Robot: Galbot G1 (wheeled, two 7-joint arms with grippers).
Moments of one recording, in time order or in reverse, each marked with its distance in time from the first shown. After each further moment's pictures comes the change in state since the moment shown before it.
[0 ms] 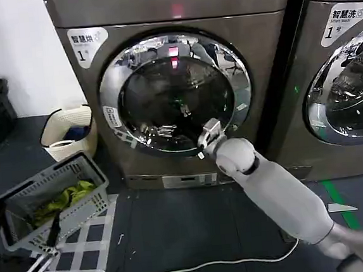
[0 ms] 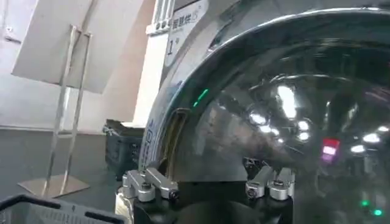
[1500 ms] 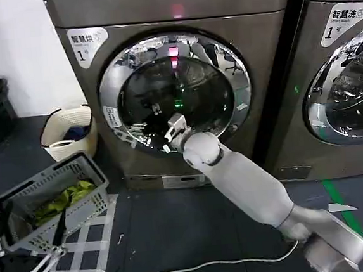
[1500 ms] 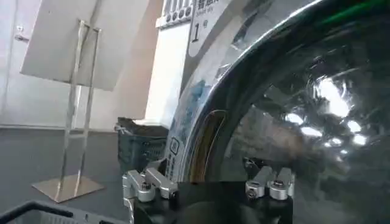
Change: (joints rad) left arm -0.005 -0.009 0.026 -0.012 0.034 0.001 0.002; right arm 0.122 0.195 -0.108 -0.203 -0.005 -0.020 0.054
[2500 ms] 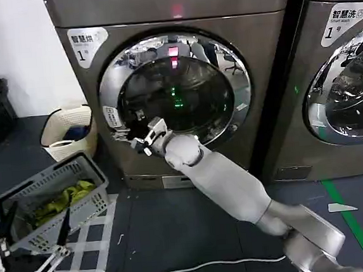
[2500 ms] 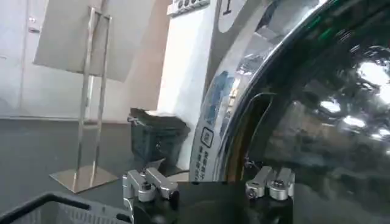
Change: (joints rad) left arm -0.004 -0.012 0.018 0.007 0.015 -0.005 0.000; right arm 0.049 0.098 -0.044 -0.112 -0.024 0.007 -0.058
